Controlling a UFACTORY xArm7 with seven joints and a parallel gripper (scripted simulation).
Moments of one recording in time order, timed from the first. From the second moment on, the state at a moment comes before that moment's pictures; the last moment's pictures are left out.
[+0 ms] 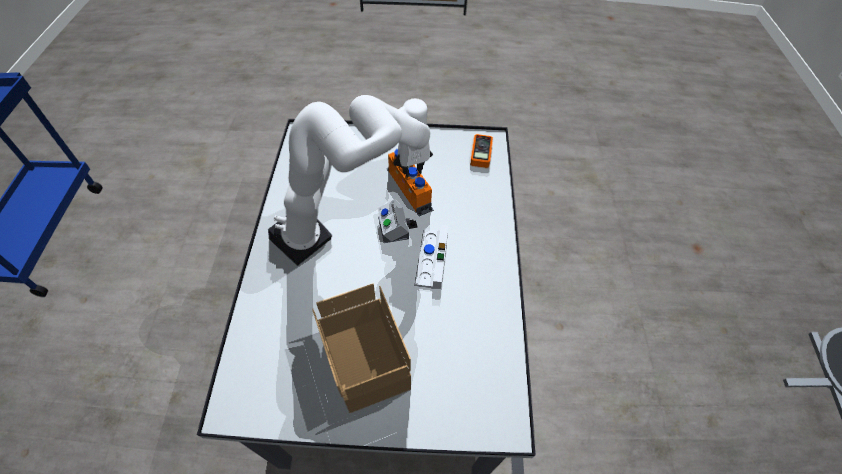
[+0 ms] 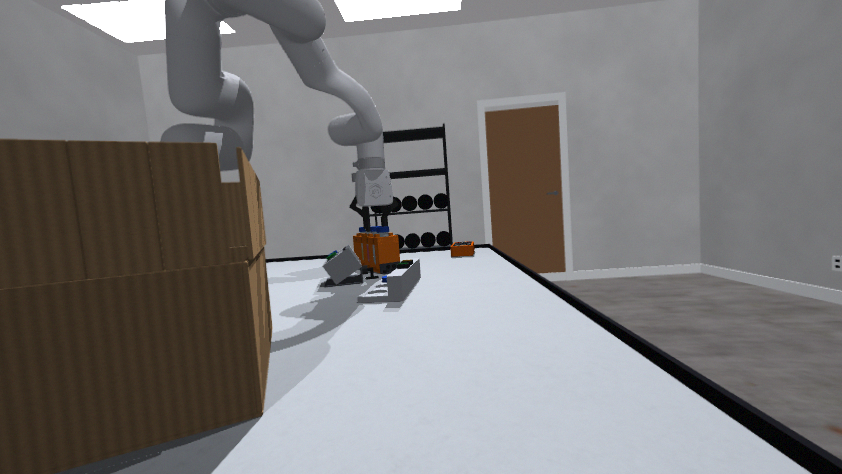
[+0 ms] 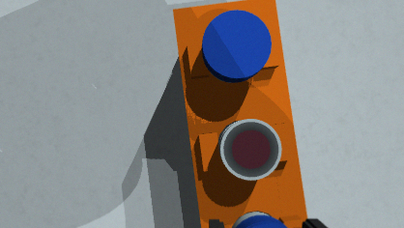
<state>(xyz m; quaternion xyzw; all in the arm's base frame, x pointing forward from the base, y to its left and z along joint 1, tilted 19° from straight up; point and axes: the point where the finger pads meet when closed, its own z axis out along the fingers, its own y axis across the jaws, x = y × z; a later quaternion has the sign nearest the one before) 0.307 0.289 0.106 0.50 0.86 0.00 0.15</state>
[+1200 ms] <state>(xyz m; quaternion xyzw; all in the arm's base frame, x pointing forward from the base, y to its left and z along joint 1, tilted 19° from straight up) 0.307 0.290 0.106 0.71 0.68 0.04 0.17</state>
